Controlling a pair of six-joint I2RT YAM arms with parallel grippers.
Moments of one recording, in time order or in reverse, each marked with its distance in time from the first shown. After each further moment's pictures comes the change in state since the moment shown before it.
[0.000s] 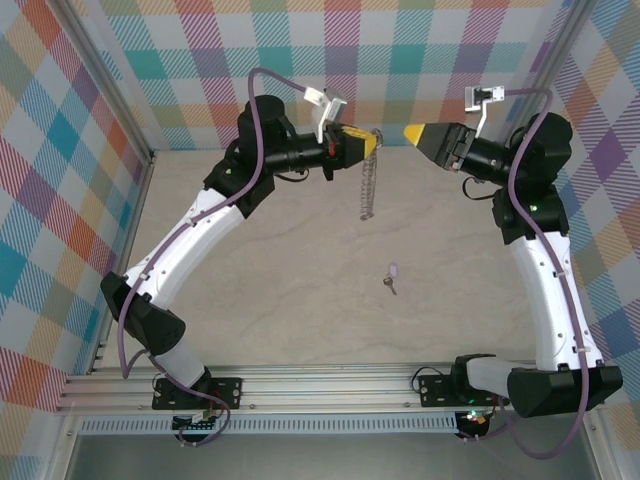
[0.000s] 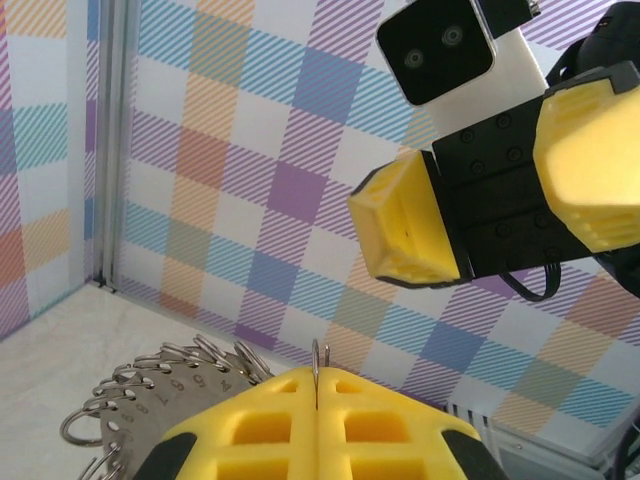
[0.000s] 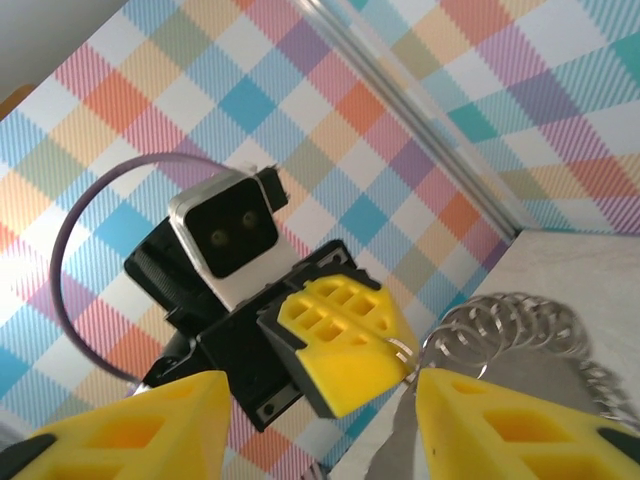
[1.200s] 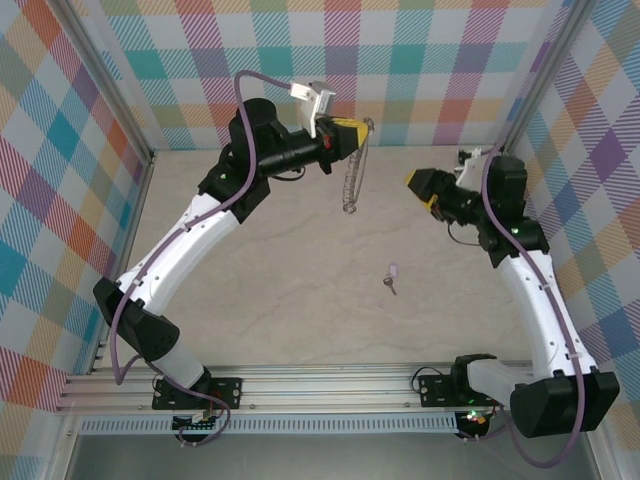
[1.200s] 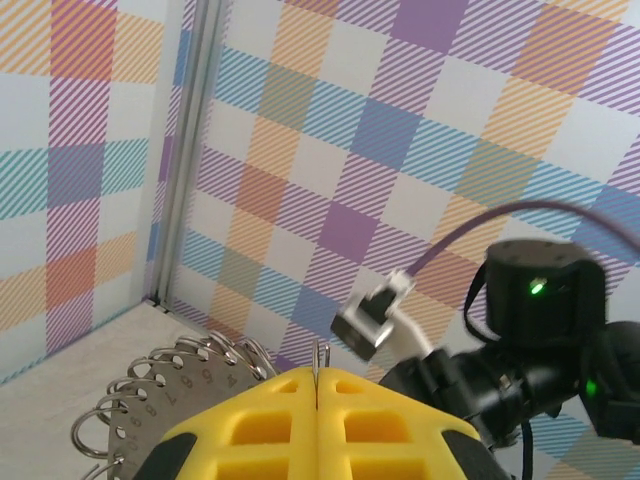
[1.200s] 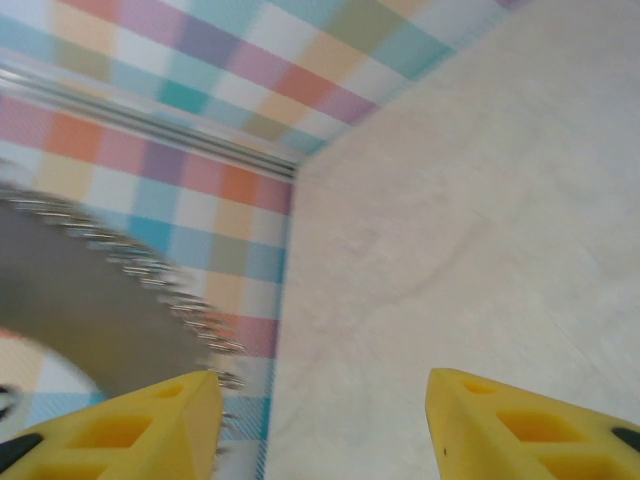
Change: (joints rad) left arm 0.000 -0.051 -0.051 0.052 -0.160 -0.064; right arm -0.007 -0.102 -0.351 -0.388 0.401 -0.059
